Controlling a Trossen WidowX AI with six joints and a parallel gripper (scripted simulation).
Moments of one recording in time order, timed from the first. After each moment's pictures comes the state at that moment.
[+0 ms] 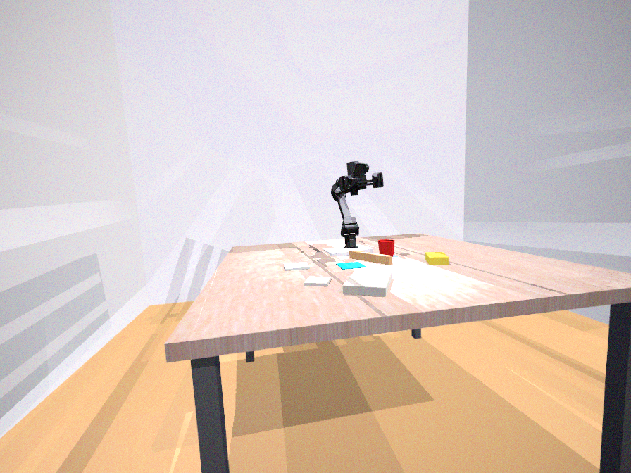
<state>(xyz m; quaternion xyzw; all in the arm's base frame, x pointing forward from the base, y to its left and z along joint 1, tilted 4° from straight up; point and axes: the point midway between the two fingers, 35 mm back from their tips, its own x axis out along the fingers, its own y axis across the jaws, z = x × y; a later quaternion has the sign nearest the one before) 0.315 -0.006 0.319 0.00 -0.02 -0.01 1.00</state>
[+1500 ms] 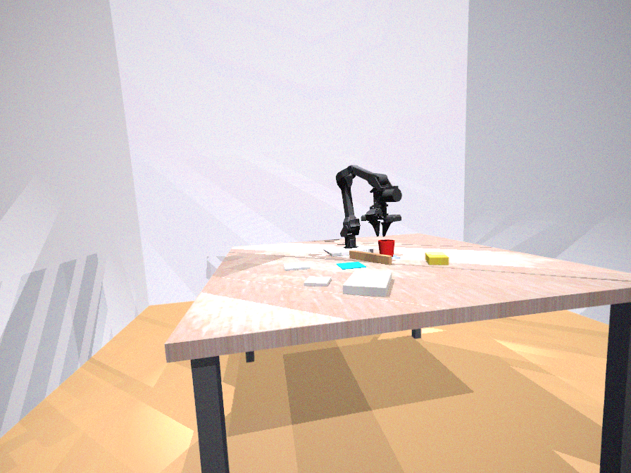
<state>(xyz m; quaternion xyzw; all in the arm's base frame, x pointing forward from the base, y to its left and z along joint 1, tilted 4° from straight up) 0.215 0.087 0.101 0.34 0.62 -0.36 0.61</state>
